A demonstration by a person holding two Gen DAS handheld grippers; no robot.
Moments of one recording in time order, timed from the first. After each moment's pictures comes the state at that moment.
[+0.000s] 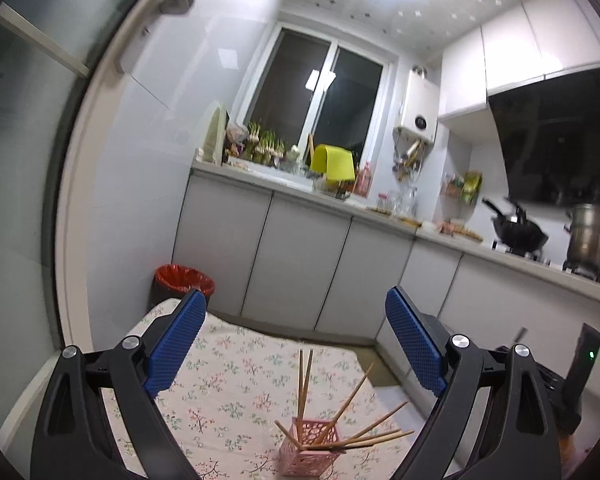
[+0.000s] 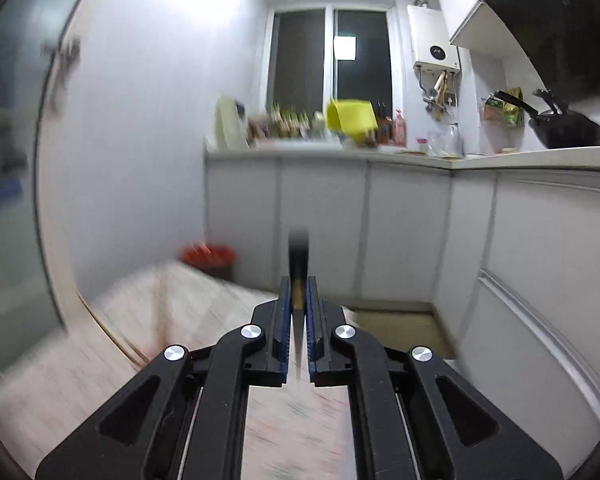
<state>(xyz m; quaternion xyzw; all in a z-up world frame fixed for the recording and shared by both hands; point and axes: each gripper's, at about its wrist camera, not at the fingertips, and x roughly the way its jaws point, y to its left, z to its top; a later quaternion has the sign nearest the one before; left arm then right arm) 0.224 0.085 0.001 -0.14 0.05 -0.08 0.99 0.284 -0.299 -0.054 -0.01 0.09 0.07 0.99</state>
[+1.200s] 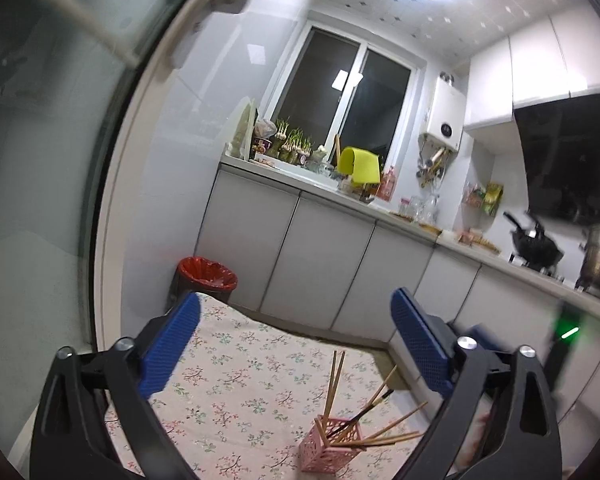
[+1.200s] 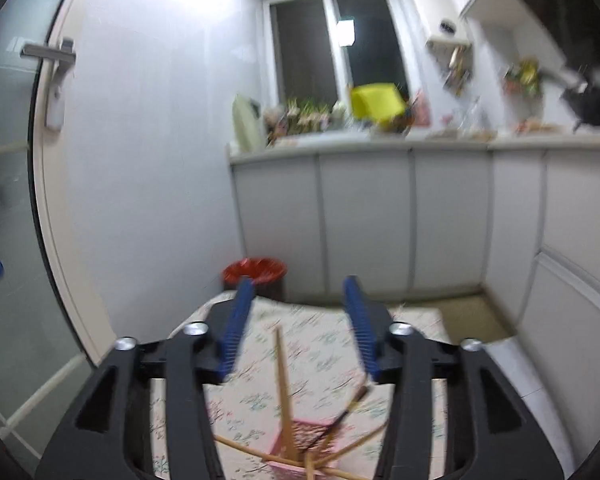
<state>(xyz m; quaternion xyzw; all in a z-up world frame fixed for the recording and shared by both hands) 0.224 0.110 0.005 -0.15 0.08 -0.05 0.98 0.324 -0.157 -0.029 0.04 0.10 0.07 0.99</state>
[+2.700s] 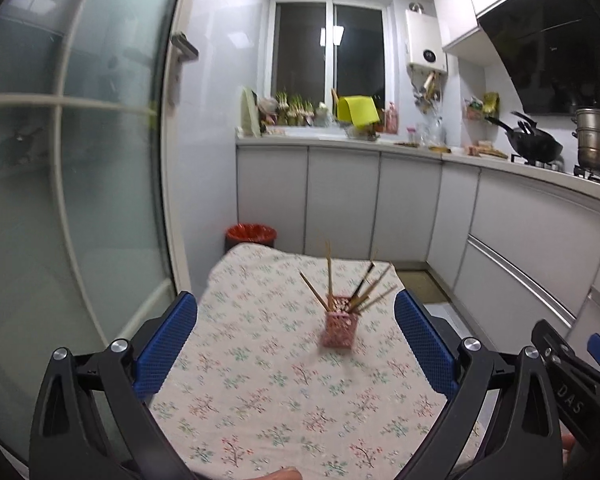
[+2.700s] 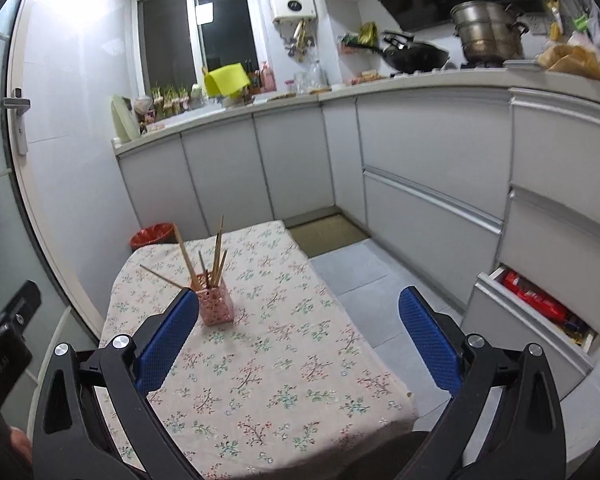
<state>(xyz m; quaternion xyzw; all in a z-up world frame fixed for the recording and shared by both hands) 0.005 -0.004 0.003 -0.01 0.15 0.02 0.99 0.014 -0.203 -0.036 0.12 0.19 -0.17 0.96</state>
